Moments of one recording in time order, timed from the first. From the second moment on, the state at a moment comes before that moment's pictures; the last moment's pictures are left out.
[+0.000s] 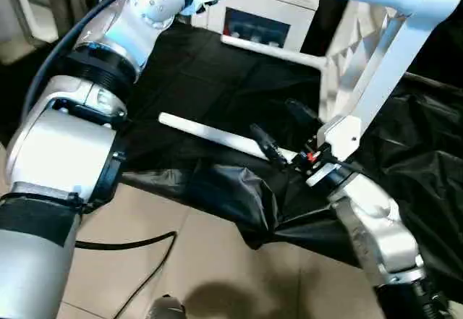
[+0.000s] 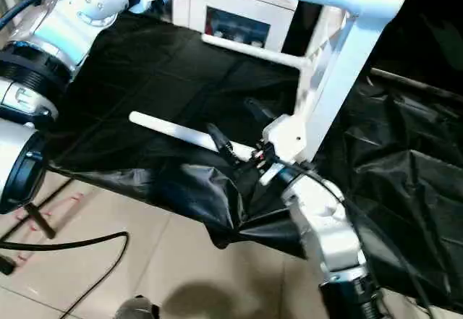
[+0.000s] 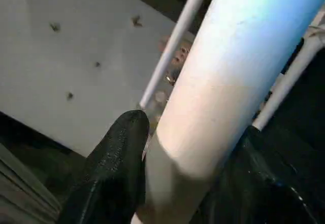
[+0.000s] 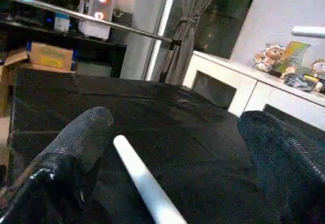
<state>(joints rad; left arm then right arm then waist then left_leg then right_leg) -1.47 0.35 -0.27 1.12 0.46 -0.22 -0.39 -0.25 -0.25 0.11 -0.06 0.27 -0.01 0.51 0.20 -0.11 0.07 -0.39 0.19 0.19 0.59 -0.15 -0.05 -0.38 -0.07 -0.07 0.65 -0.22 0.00</state>
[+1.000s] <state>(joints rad) -1.00 0.31 0.08 0.69 0.09 0.02 -0.37 -0.23 -0.11 -0.05 0.05 0.27 -0.10 0.29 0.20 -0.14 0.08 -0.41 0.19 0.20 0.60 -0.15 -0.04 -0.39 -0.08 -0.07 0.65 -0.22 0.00</state>
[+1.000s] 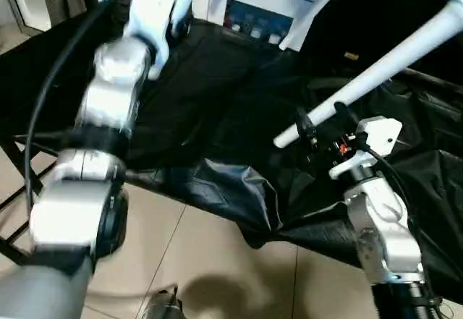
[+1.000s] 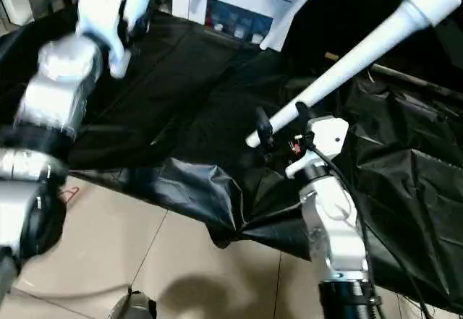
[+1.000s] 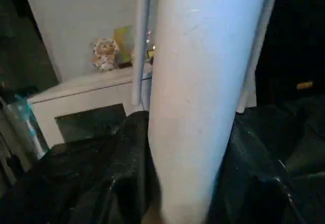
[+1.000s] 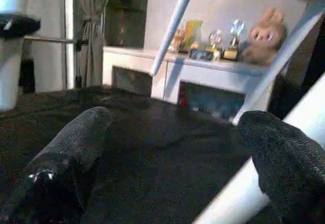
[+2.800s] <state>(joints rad) -0.64 0.46 0.11 0.52 -0.05 0.05 -0.52 -0.77 -0.31 -0.18 0.97 0.32 0.05 0.97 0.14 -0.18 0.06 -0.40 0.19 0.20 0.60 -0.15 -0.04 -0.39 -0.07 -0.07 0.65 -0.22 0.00</state>
